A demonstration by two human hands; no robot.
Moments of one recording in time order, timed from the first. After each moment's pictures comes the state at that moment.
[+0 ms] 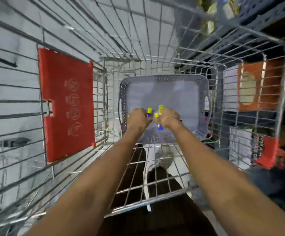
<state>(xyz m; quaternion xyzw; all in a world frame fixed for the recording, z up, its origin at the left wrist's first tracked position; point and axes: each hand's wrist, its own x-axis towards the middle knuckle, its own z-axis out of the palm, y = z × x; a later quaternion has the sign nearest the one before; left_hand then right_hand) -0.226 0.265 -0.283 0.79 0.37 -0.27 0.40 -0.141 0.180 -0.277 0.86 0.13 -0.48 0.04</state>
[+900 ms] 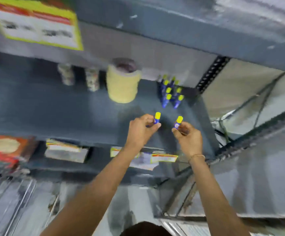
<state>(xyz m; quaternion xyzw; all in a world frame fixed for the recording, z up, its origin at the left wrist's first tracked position) -0.348 -0.340 0.025 0.73 -0.30 -0.23 0.57 -0.474 -0.445 0.026 0.74 -0.45 0.29 -0.40</state>
